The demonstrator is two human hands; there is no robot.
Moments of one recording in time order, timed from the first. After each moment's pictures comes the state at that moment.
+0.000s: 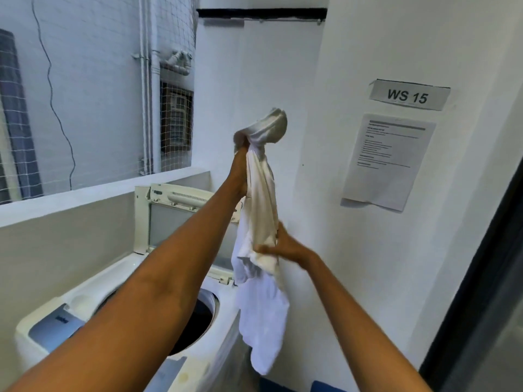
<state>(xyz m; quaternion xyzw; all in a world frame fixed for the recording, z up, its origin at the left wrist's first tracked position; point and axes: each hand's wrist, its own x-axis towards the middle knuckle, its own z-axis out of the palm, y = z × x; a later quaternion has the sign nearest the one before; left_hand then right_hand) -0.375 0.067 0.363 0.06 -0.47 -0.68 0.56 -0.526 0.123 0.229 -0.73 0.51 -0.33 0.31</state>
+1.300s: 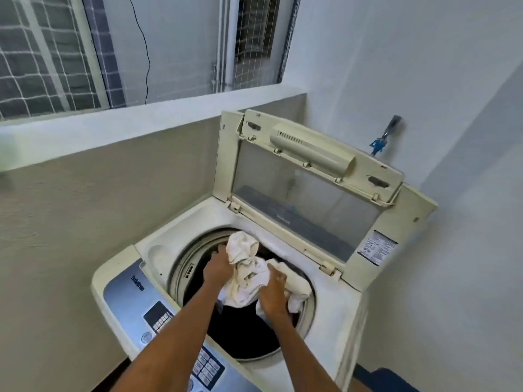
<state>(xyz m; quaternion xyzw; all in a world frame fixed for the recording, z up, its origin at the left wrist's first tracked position) -0.106 -0.067 -0.059 0.77 -0.52 -0.33 0.18 -0.257 -0.035 -0.070 -0.62 0.67 -0.24 0.33</state>
